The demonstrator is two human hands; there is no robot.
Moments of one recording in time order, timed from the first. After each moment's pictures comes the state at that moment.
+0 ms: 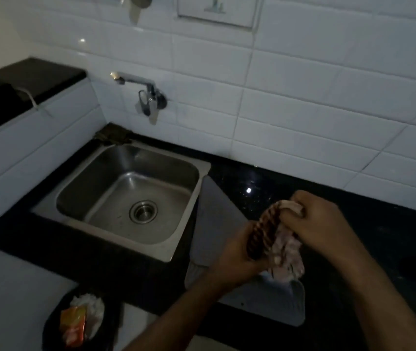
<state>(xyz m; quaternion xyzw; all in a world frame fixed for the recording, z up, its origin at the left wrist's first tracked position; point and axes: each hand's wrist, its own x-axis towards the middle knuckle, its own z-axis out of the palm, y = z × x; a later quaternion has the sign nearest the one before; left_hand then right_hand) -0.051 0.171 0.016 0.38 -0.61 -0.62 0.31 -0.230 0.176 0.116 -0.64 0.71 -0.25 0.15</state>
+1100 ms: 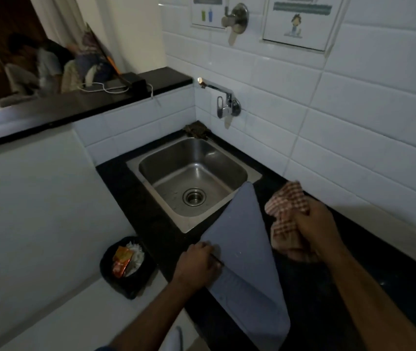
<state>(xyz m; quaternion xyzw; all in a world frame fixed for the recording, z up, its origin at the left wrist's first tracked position) -0.060 0.222 -0.036 0.76 -0.60 -0.23 0.07 -0.298 0.091 0.061 -0.66 0.56 -0.31 0.39</state>
